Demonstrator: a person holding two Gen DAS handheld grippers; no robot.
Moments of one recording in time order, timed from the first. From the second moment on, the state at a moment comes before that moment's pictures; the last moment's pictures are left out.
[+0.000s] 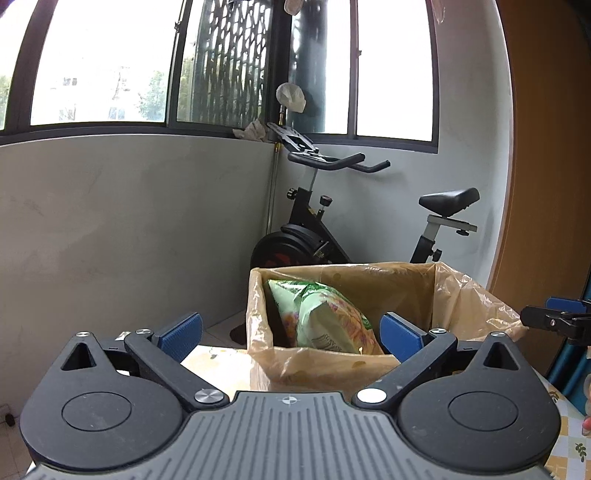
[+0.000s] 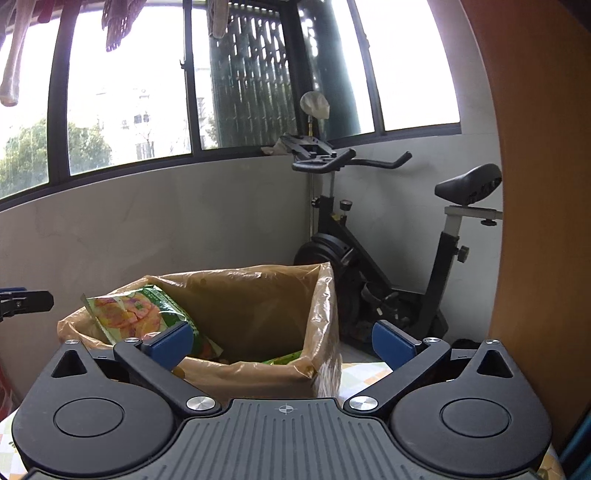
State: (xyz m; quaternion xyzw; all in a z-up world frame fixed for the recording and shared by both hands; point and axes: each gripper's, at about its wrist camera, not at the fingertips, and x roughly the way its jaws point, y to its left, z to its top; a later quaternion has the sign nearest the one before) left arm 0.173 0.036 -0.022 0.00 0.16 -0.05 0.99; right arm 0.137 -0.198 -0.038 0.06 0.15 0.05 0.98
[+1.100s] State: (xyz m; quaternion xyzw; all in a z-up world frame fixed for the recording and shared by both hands) left arm 0.132 0.033 -0.153 -0.08 0.35 -0.04 0.93; right arm 0.134 -0.168 -0.206 -0.05 0.33 0.09 0.94
